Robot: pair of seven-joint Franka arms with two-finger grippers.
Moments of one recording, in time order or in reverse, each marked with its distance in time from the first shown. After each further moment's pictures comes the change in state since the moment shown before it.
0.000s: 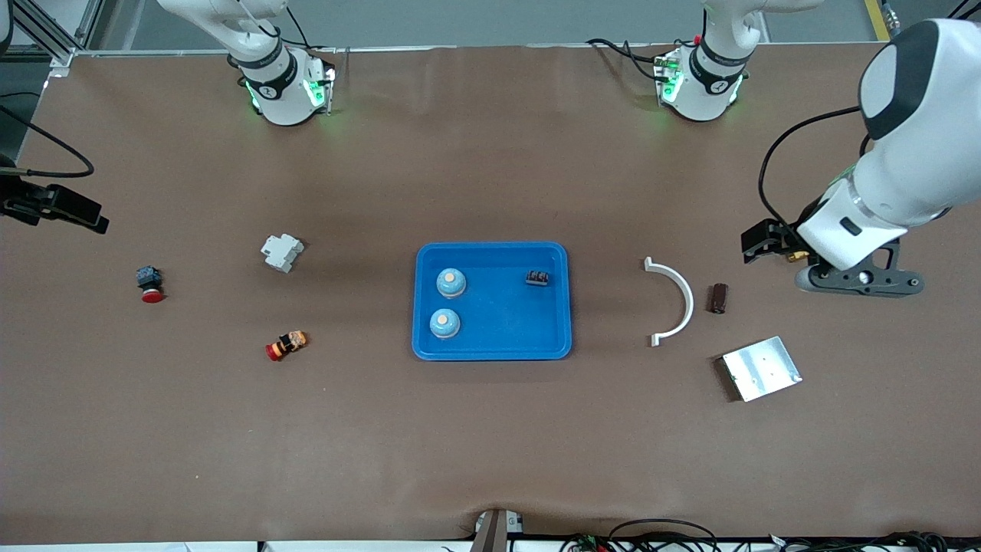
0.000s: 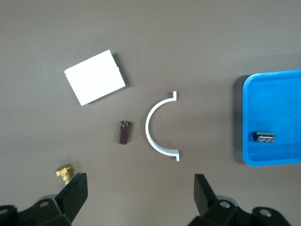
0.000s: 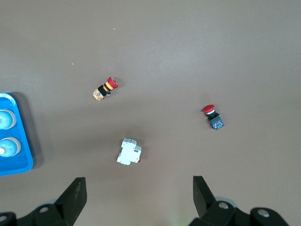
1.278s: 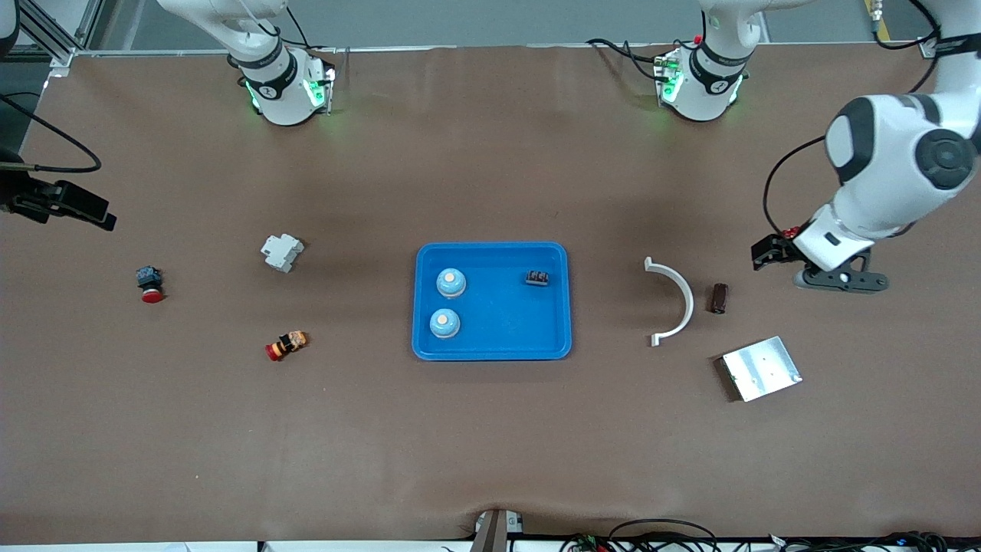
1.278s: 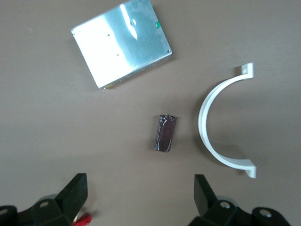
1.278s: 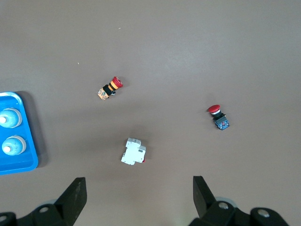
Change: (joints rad) left arm 0.166 -0.111 0.006 -0.727 0.000 0.707 0.197; right arm 0.002 -0.031 0.000 -0.046 0.020 0.031 0.000
